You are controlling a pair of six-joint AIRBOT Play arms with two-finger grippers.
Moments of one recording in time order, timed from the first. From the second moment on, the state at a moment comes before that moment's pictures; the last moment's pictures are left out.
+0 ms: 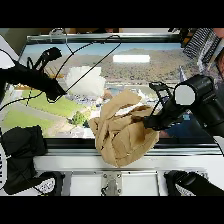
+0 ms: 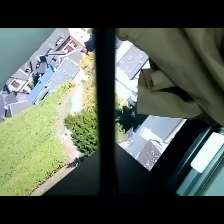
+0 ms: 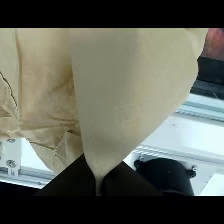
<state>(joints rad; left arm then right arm) 0.05 -1.34 1.55 1.07 -1.58 -0.64 0.48 -1.10 1.32 -1.45 1.78 1.90</state>
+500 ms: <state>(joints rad) 0.13 -1.34 1.50 0.97 -1.77 -0.11 0.48 -1.10 1.40 -1.46 1.78 1.95</state>
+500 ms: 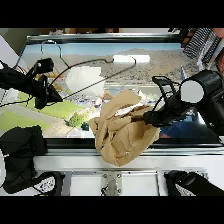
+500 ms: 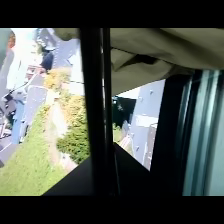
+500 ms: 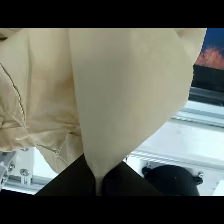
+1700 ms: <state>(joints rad) -0.17 -1.34 1.08 0.97 -1.50 0.07 0.35 -1.10 1.53 -1.45 1.83 1.96</state>
